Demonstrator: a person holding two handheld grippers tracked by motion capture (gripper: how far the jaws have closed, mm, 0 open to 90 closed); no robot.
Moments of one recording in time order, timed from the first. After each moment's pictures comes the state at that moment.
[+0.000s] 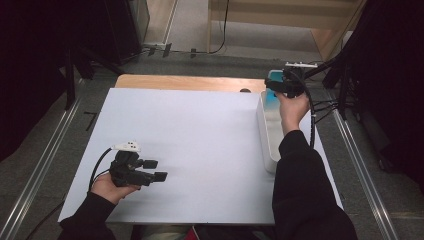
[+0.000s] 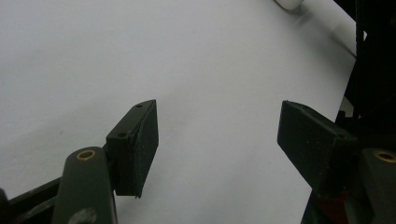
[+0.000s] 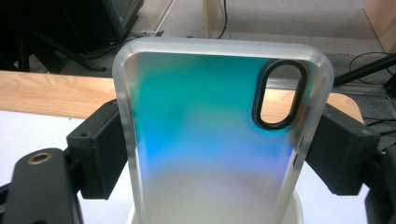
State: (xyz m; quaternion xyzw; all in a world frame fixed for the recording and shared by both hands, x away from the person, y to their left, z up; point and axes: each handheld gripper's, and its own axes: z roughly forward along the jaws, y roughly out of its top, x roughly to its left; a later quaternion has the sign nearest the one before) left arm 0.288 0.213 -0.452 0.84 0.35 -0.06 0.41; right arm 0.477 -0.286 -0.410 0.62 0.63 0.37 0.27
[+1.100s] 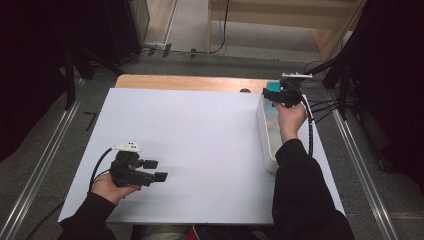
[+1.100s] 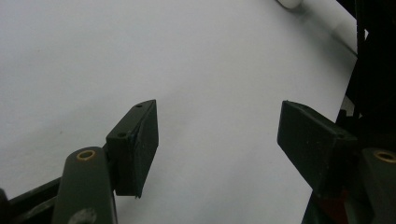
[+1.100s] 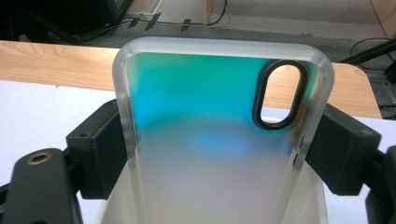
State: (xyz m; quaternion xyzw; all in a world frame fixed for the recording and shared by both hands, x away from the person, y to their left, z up) left arm 0.288 0.213 -0.452 0.84 0.35 -0.06 0.41; right arm 0.465 -0.283 -0.437 0.63 0.64 0.35 0.26
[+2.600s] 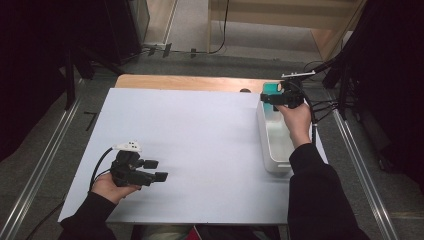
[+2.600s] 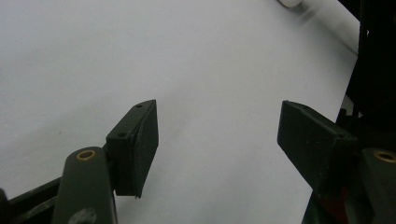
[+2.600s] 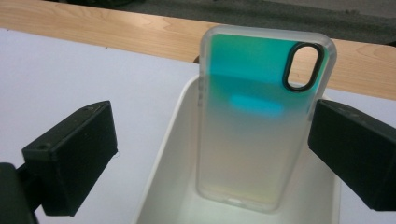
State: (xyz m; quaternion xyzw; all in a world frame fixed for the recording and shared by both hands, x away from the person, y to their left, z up) left arm 0.289 0.212 -0.453 0.84 0.35 -0.06 0.41; right arm 0.445 -0.281 -0.413 0.60 0.70 0.34 0.18
